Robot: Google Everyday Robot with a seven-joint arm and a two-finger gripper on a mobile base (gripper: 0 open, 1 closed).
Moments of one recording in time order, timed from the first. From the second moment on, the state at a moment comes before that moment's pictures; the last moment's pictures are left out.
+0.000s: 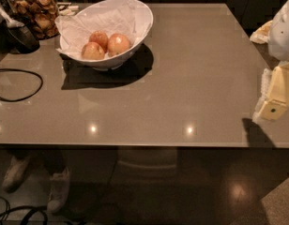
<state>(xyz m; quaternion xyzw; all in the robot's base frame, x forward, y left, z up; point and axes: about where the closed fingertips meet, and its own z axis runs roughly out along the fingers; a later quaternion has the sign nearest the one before) 0.438 -0.217 0.976 -0.60 0.78 -0.03 0.16</state>
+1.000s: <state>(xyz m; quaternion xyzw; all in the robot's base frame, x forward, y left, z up) 0.469 -0.206 0.984 -0.58 0.80 -0.04 0.14</state>
